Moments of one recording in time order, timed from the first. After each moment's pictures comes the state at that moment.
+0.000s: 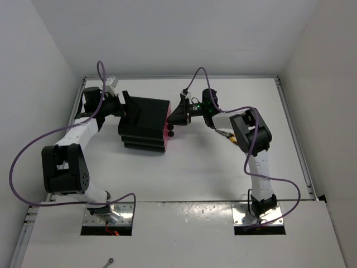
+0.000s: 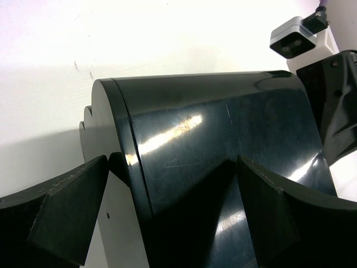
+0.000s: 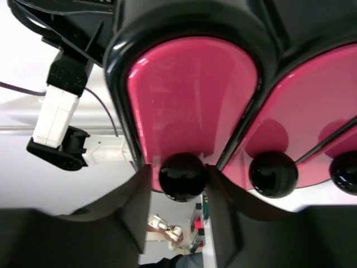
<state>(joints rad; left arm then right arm) 0.08 1.53 1.01 -0.01 0.65 -0.19 0.40 2.26 1.32 0.82 -1.22 1.38</state>
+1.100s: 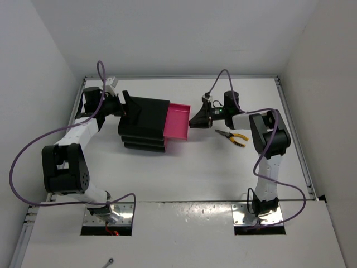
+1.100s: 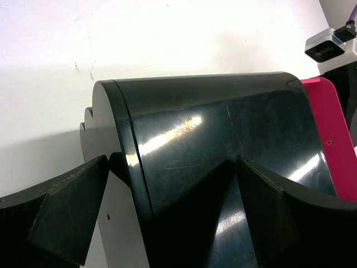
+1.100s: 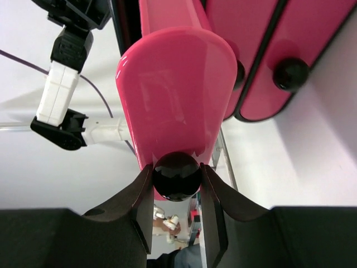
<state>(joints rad) 0.08 1.53 1.01 0.00 0.64 -0.19 0.21 2.11 1.11 0.62 -1.34 1.14</state>
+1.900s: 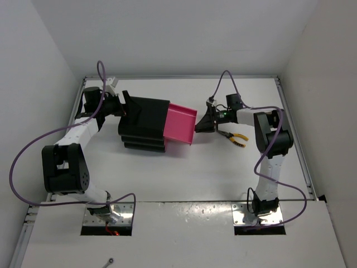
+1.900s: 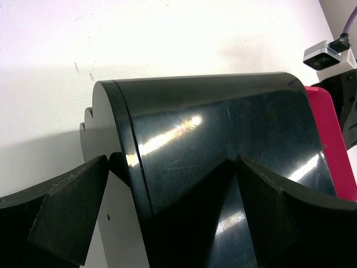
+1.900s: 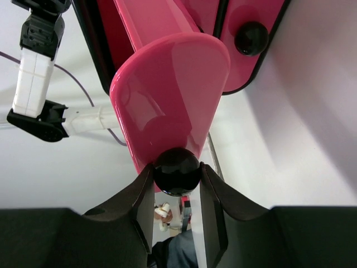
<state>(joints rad) 0.08 1.53 1.01 0.00 0.64 -0.19 0.15 2.09 1.20 -0.07 -1.36 0.56</state>
